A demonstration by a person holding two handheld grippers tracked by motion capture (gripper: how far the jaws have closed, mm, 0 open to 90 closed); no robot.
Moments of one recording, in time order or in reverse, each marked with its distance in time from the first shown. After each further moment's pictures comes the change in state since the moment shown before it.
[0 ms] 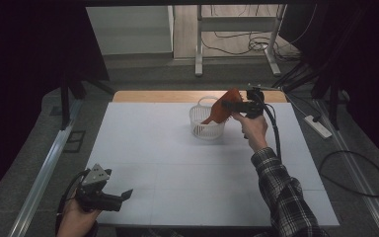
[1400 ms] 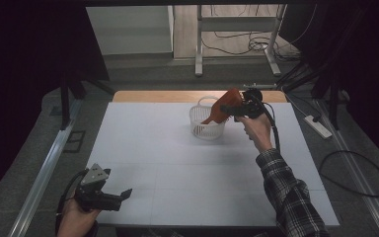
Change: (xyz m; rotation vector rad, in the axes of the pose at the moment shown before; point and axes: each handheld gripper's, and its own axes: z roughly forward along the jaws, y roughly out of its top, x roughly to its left) left arm 0.002 0.000 -0.002 -0.015 0.004 -0.018; right arm 0.014 0.002 -0.011 0.061 -0.021 -0.192
